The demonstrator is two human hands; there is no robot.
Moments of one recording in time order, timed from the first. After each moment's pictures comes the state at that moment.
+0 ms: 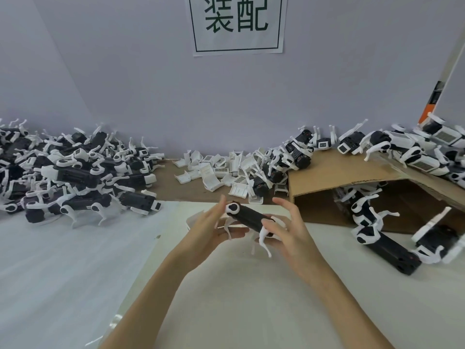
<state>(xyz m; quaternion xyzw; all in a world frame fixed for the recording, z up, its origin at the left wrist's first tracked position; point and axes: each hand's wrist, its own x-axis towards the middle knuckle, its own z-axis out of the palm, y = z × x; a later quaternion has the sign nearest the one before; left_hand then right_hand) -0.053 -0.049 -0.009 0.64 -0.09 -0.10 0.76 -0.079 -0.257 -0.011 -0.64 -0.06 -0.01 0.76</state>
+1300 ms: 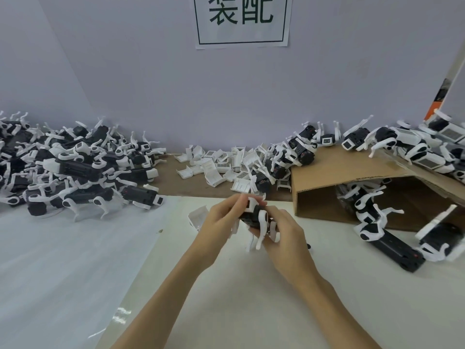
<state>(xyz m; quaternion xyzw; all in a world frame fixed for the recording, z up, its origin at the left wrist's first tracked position) -0.072 -0.068 -0.002 0.71 -0.17 0.02 0.69 -0.080 -0.244 -0.035 -0.85 -0.16 -0.23 0.45</state>
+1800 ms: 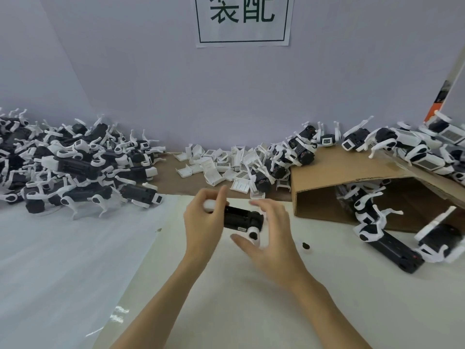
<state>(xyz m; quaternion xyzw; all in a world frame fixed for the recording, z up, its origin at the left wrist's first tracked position) -0.066 -0.068 -0.006 0.73 0.00 0.29 0.62 -0.087 -0.230 -0.034 -0.82 -0.21 -0.22 0.49</state>
